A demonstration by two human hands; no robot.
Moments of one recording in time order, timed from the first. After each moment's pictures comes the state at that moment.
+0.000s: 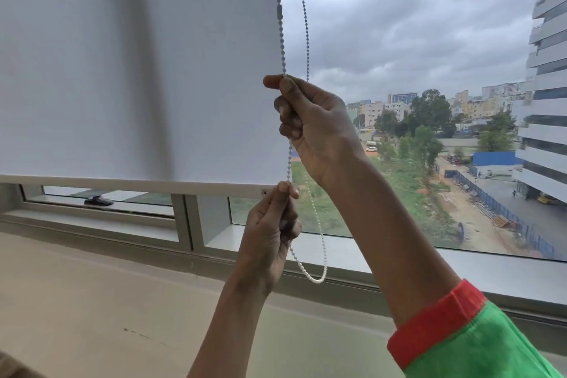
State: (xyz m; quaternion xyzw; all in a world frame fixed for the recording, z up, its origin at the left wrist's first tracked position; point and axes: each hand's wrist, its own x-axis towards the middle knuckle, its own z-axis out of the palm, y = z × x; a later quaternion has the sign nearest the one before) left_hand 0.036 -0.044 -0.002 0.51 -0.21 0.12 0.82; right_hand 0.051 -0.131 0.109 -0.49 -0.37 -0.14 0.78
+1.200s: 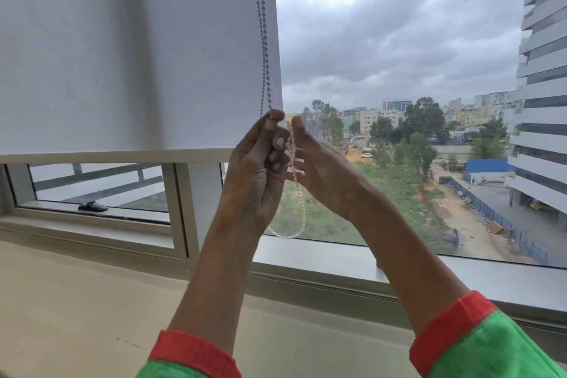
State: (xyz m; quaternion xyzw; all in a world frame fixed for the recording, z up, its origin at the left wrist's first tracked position) left_hand 0.040 -0.044 0.076 0.38 -0.32 0.12 0.86; right_hand 0.063 -0.154 0.077 -0.58 -0.38 0.01 0.72
